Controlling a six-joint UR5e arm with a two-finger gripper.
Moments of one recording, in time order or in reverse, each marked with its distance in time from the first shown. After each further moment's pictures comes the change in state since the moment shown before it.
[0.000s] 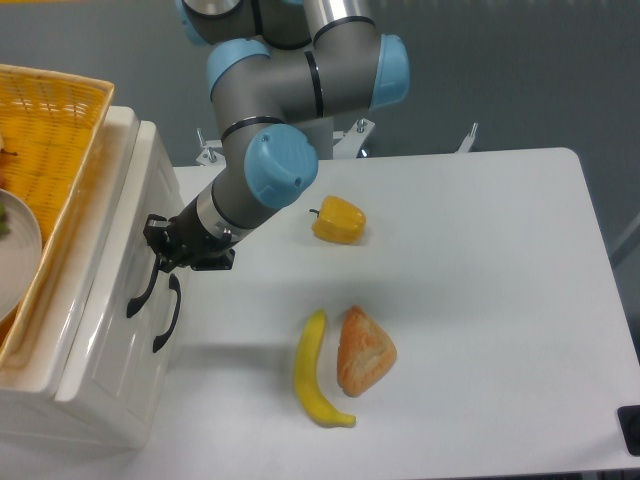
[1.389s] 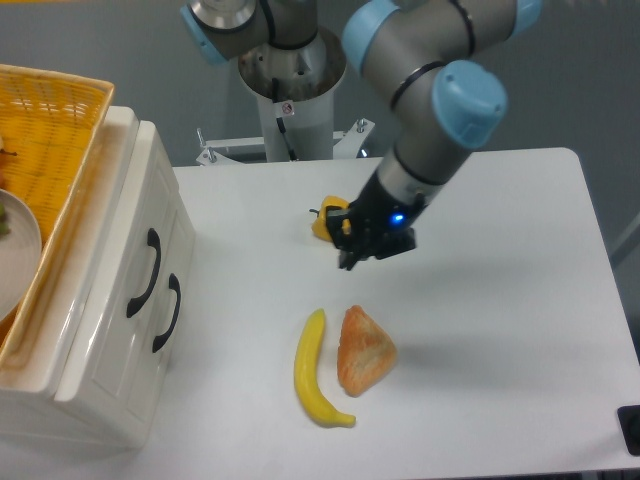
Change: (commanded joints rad) arm 0.400 0.012 0.074 0.005 0.250 0.365
